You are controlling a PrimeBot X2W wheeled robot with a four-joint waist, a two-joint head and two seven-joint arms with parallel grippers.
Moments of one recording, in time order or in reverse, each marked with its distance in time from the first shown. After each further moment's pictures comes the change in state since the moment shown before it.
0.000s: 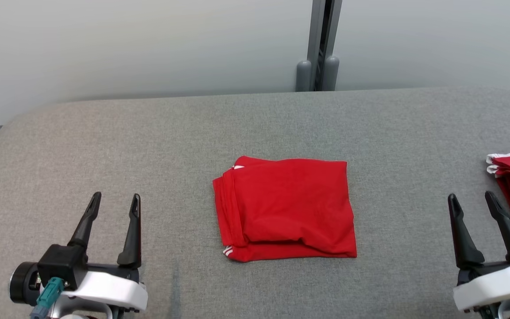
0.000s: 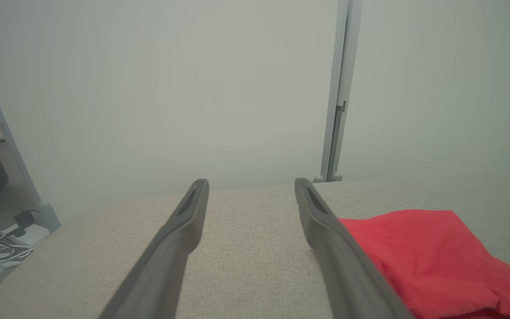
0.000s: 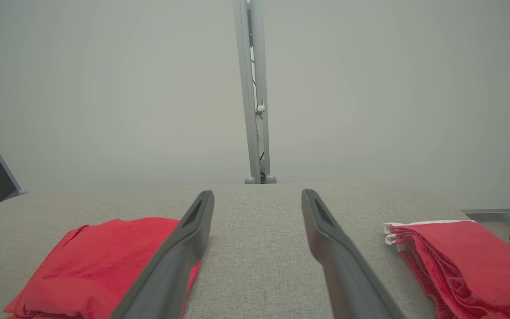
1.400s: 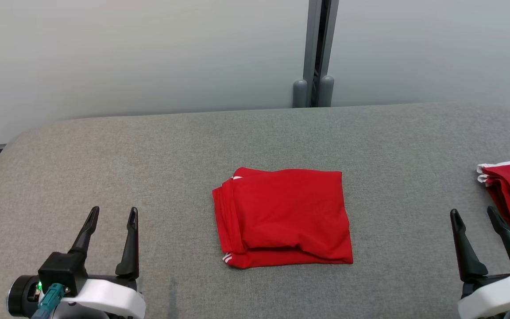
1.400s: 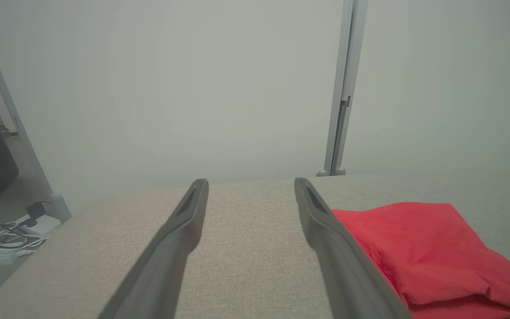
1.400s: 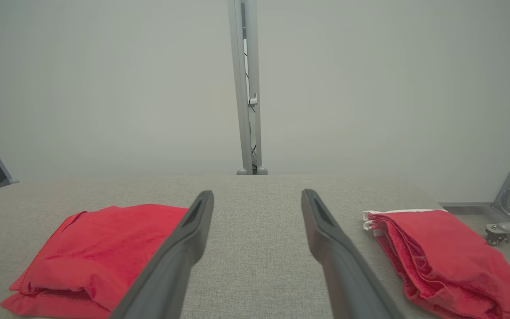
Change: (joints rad) left arm 0.047 0.019 -0.017 -0.006 -0.020 0.049 0.041; right arm 0.073 -0.004 -0.024 -0.053 -0.016 0.000 0.083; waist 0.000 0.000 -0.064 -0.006
